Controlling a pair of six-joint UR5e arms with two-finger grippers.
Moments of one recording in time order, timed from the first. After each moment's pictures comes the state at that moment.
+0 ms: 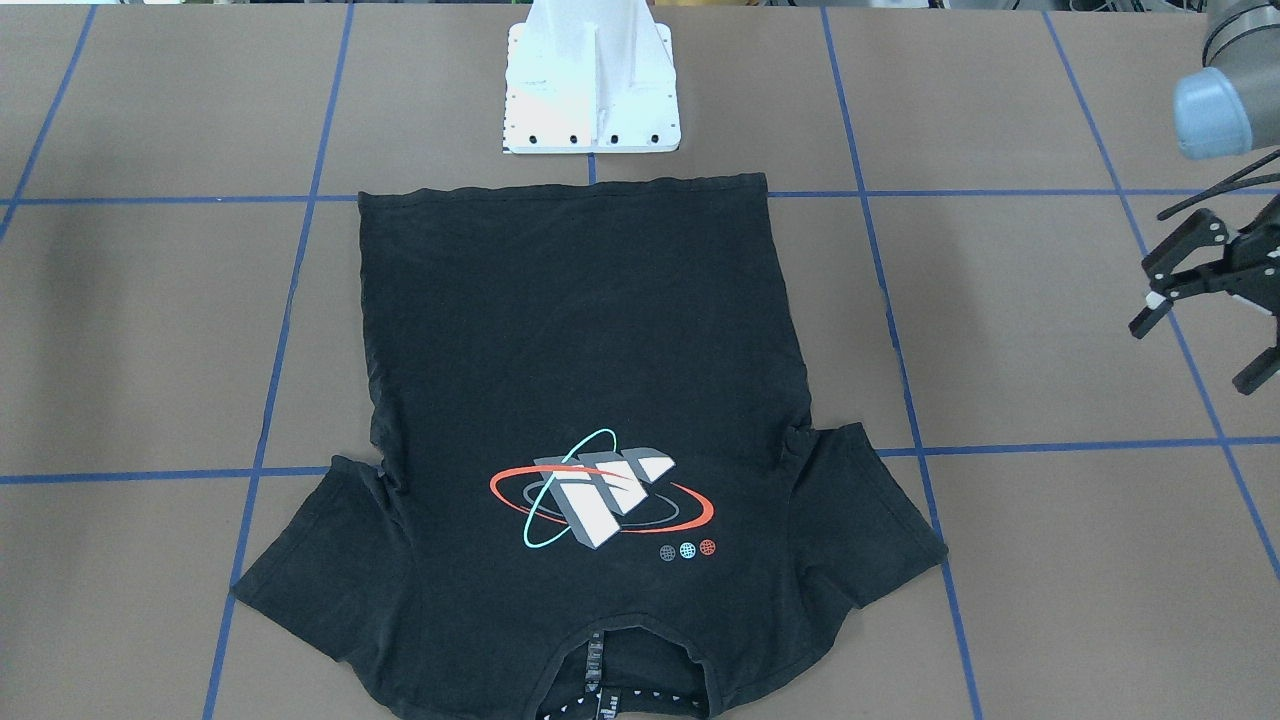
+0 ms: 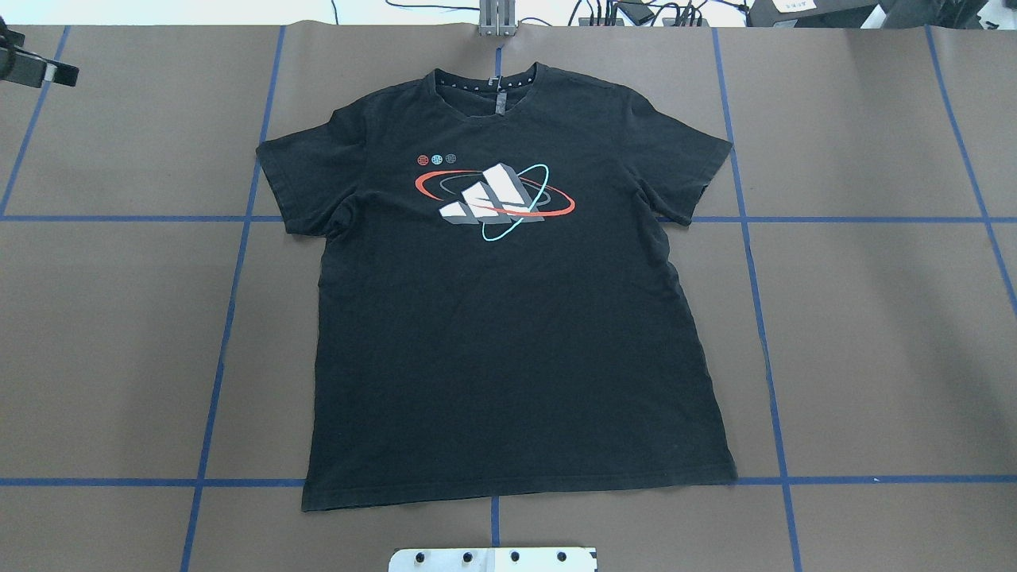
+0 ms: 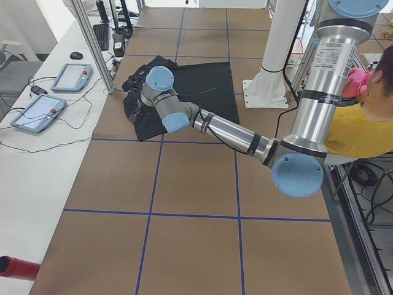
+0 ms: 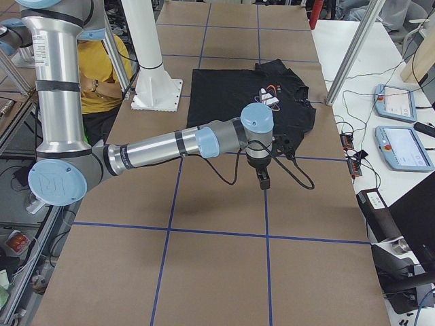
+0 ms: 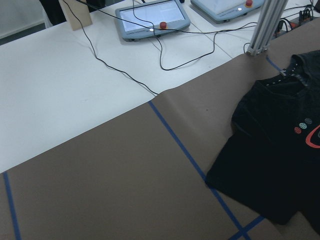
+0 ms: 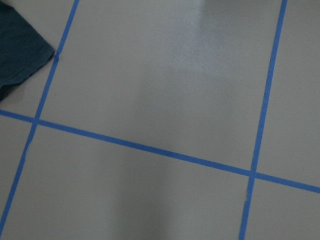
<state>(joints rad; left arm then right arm) -1.28 -1.82 -1.70 -2.29 -2.30 -0.42 1.45 -1.54 1.81 -1.45 2.37 0.17</state>
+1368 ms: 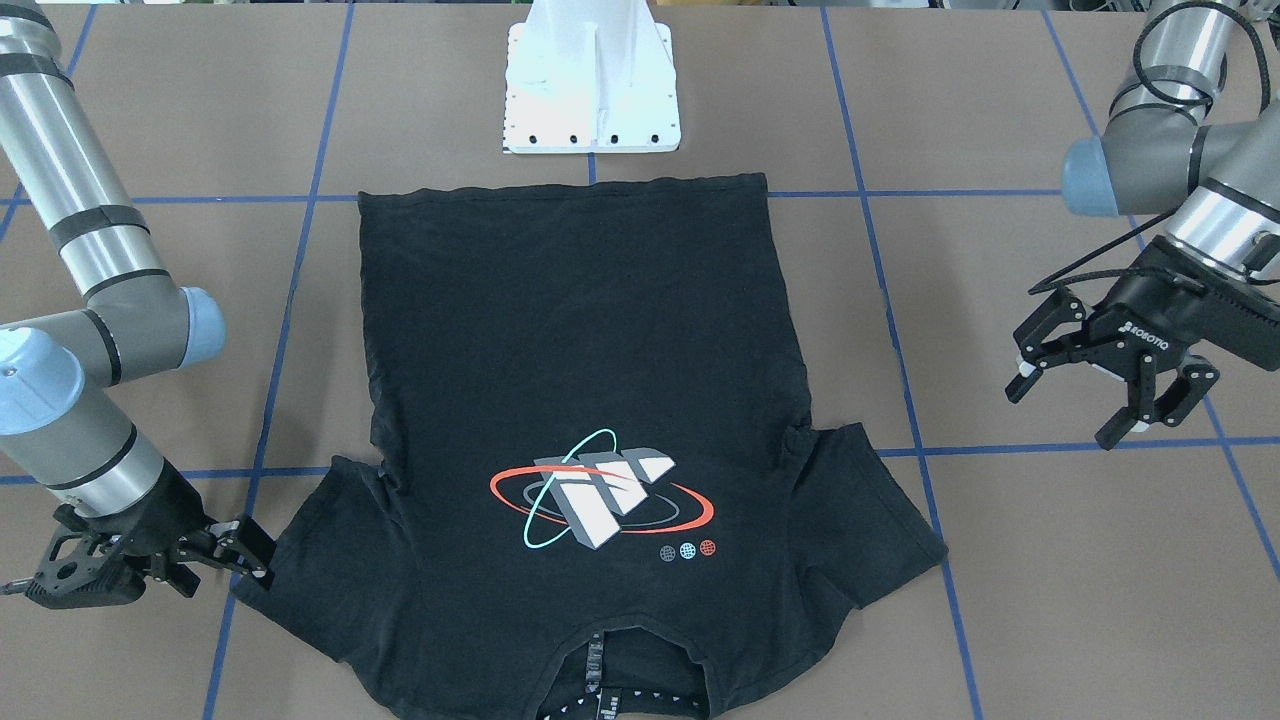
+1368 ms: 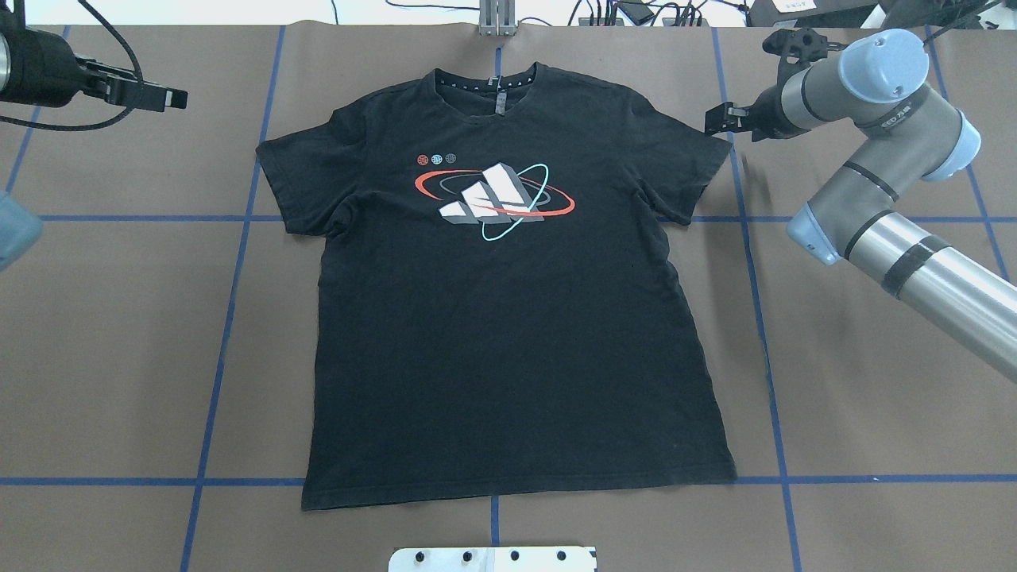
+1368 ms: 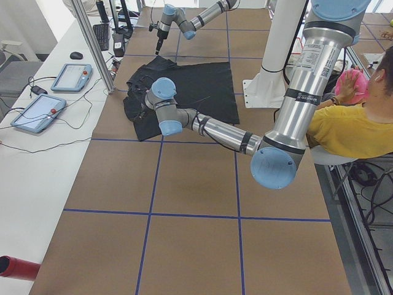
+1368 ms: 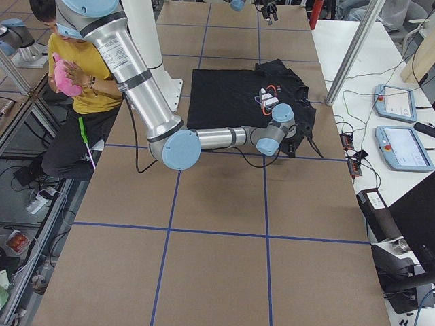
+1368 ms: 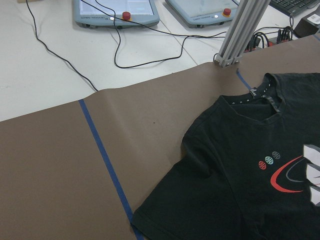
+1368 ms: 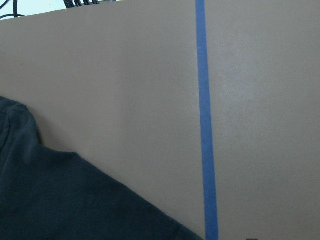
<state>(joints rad) -1.12 -1.86 -1.59 -2.49 -2.14 -0.65 0.97 -1.00 1.03 -0.66 1.97 1.02</state>
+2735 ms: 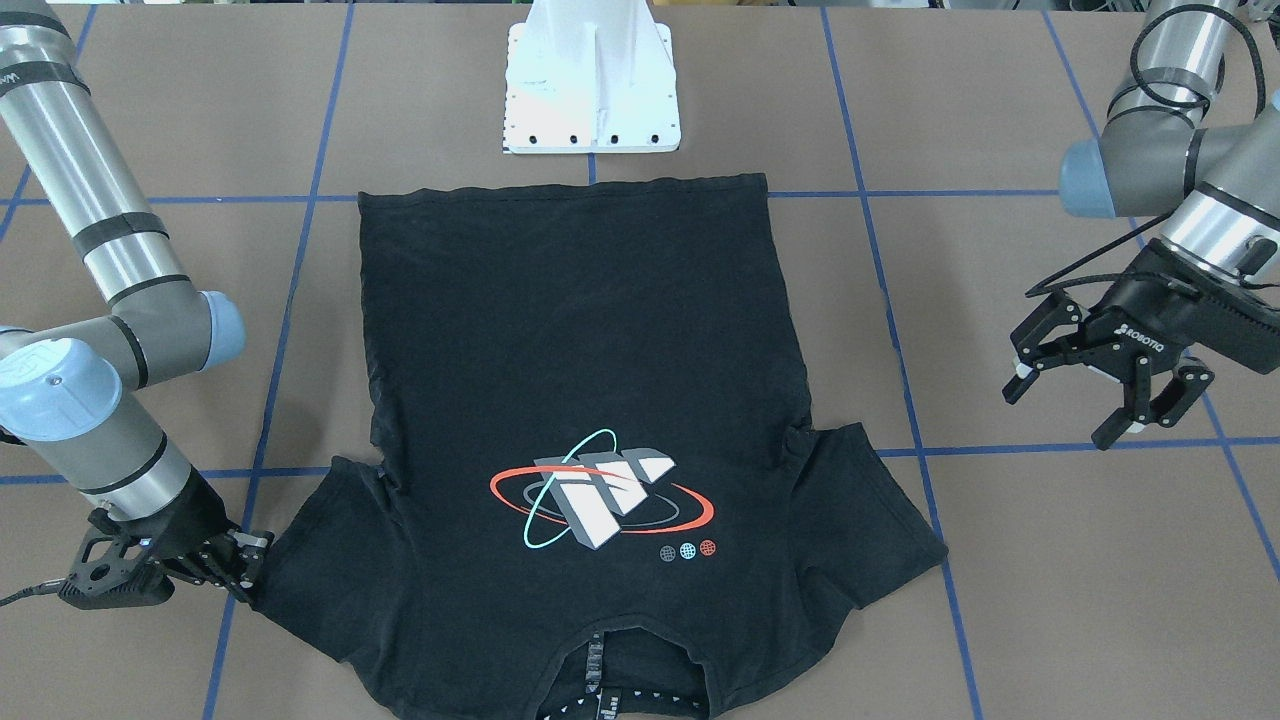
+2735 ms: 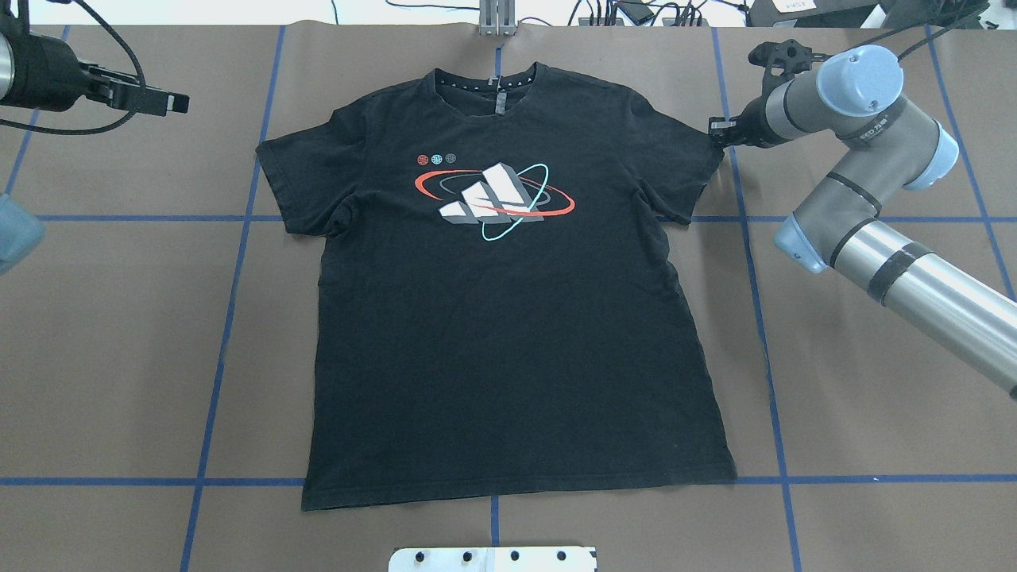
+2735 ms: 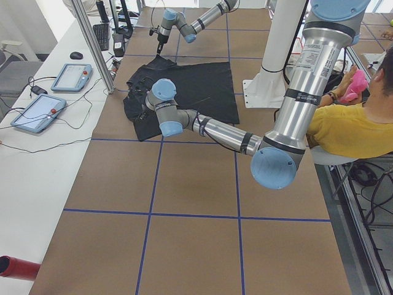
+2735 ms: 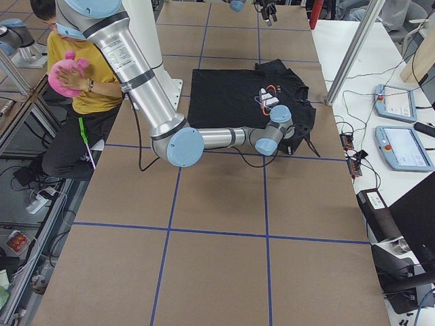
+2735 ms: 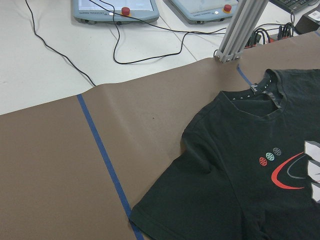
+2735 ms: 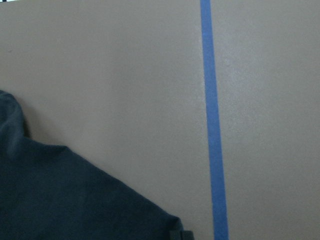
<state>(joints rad) -1.12 -1.86 -1.58 -2.50 -2.14 -0.66 0.94 -0.99 1.01 -0.66 1.94 1.02</state>
